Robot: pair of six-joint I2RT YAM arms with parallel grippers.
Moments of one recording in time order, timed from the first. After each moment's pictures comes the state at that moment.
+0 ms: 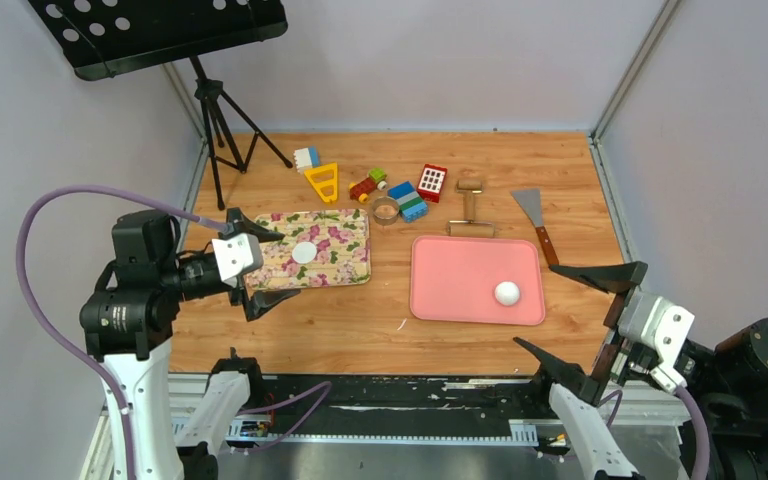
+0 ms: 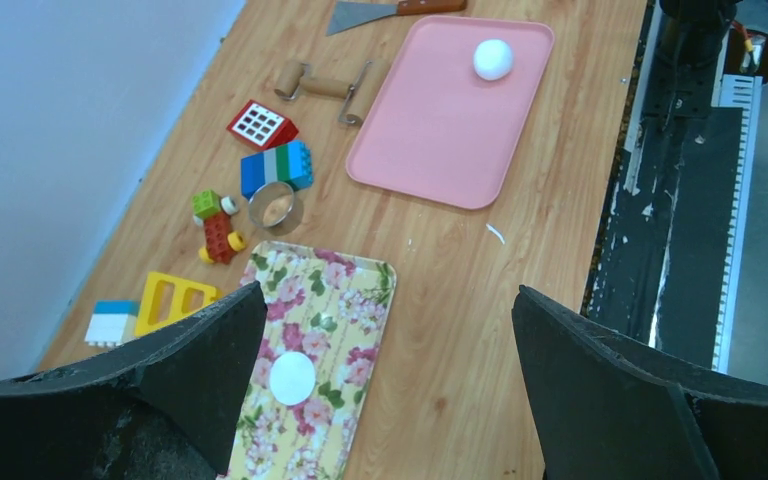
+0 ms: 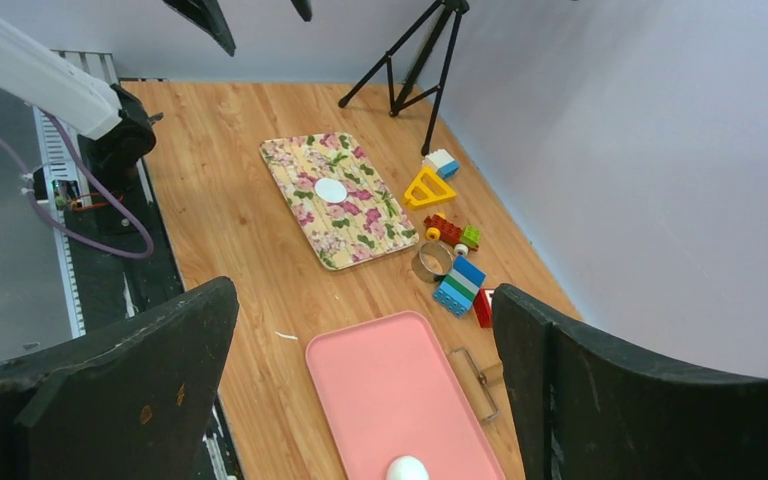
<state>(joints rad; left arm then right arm) 0.05 0.80 1.45 -1.32 1.10 0.89 -0.03 0.67 1.84 -1.25 -1.09 -0.48</state>
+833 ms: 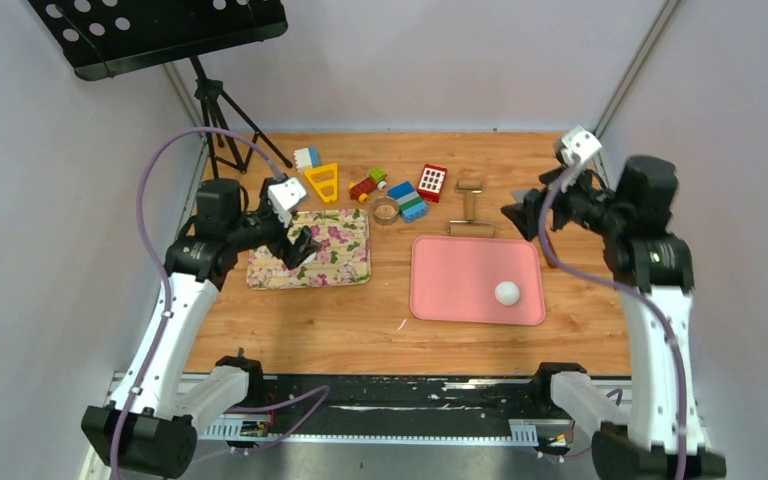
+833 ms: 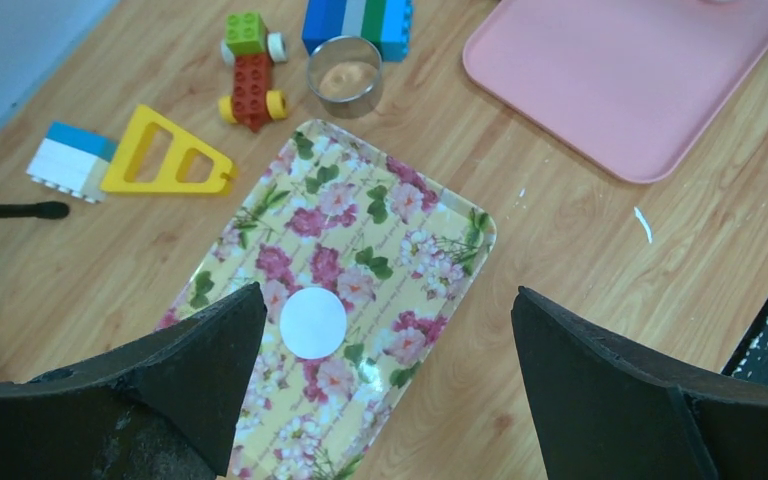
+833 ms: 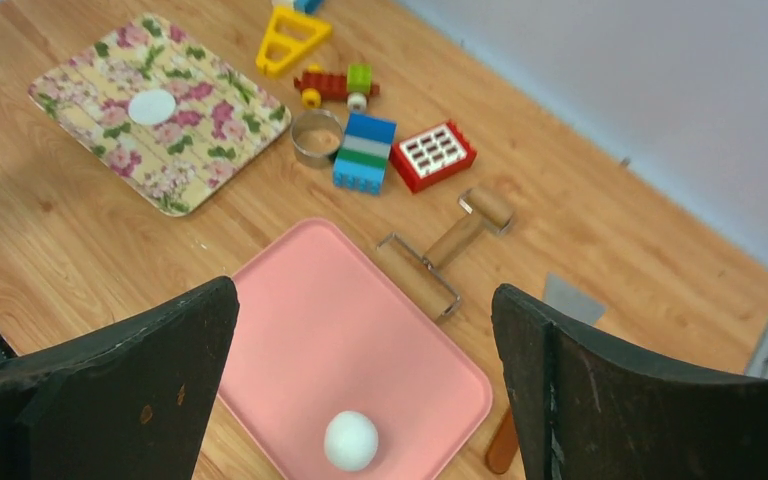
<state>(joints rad) -0.13 0.97 1.06 -0.66 0.67 0.49 -0.03 0.90 1.35 -0.75 -0.70 -0.35</state>
